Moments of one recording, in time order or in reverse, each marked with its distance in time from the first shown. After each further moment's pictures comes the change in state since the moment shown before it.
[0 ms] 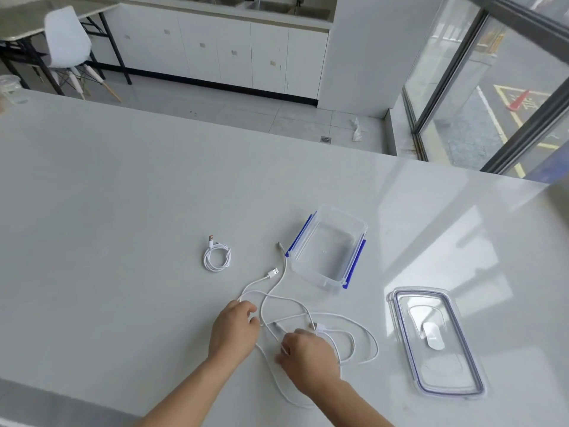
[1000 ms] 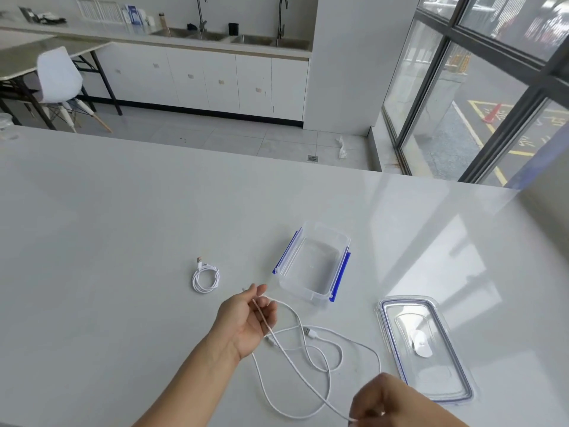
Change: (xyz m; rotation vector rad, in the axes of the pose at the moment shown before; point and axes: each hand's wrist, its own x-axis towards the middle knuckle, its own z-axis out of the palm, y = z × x) left_hand -0.009 0.095 -0.058 -1.583 -0.392 -0.527; right_hand -0.116 0.072 -0.131 0.449 -0.274 0.029
